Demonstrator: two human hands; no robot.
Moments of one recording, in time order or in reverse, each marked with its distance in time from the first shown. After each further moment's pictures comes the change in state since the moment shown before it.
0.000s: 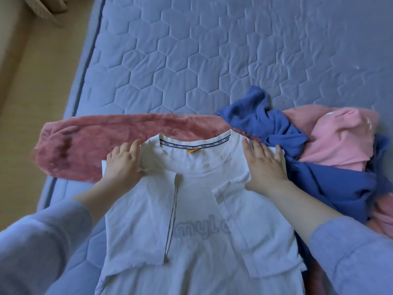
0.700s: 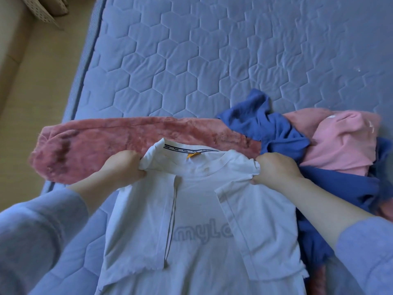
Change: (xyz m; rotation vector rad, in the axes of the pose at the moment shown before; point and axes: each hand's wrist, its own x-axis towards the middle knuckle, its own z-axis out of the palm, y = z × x) left_hand 0.023 -0.002 -0.012 0.083 -0.145 0.057; right_hand 0.014 0.029 -0.012 0.178 -0.033 0.006
